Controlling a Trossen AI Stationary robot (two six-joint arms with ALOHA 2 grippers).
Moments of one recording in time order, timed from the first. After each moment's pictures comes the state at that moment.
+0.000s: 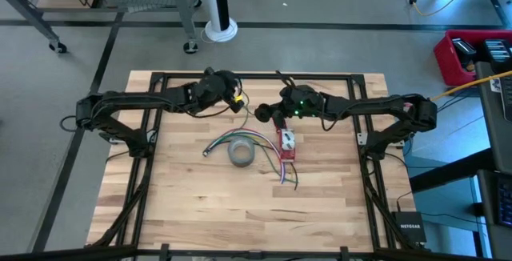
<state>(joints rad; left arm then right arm) 0.29 1.41 1.04 -0.15 -0.57 -0.08 -0.30 1.47 0.83 0.13 0.02 0.47</state>
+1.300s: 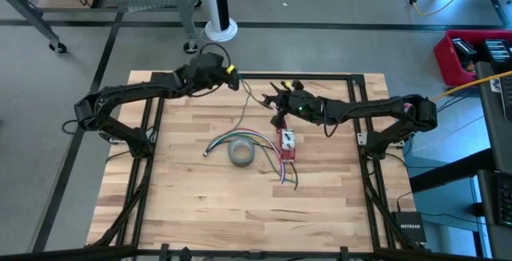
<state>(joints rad) 0.50 1.41 1.04 -0.04 -0.24 -0.47 -0.21 1.47 0.88 0.12 0.39 -0.08</state>
